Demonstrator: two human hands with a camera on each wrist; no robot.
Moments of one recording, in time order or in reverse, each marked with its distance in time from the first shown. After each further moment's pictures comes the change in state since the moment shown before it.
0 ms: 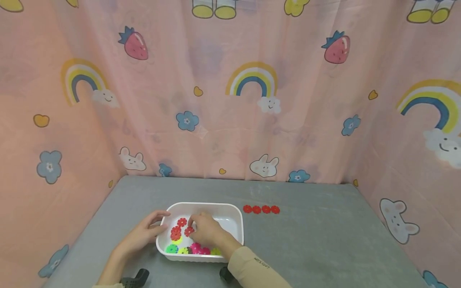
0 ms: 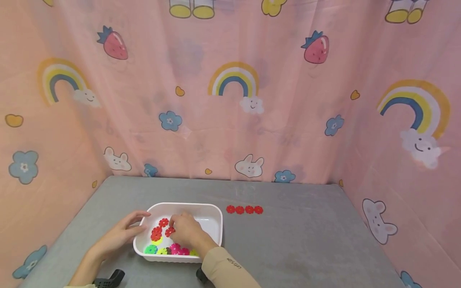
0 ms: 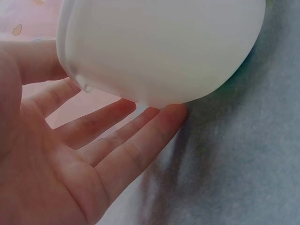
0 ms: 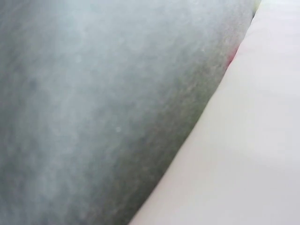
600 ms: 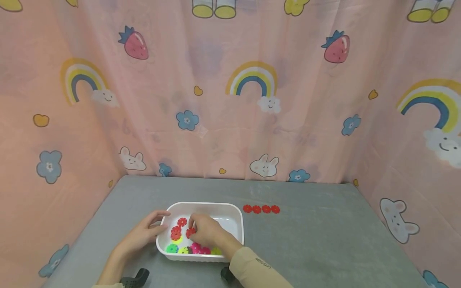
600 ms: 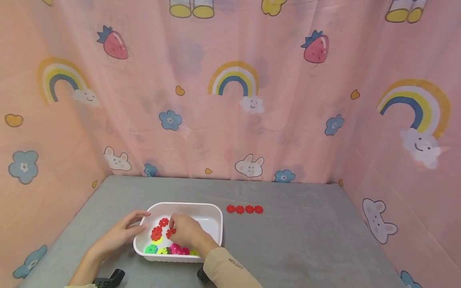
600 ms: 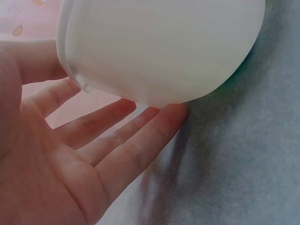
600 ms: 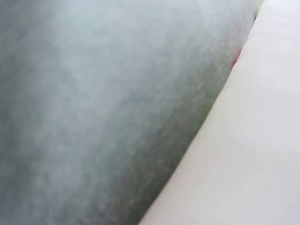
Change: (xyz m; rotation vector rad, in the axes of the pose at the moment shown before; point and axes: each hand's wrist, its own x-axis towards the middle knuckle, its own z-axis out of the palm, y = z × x) left_hand 0.000 0.001 0.000 0.011 0.019 -0.017; right_hand -0.001 0.000 -0.002 0.083 -0.041 0.012
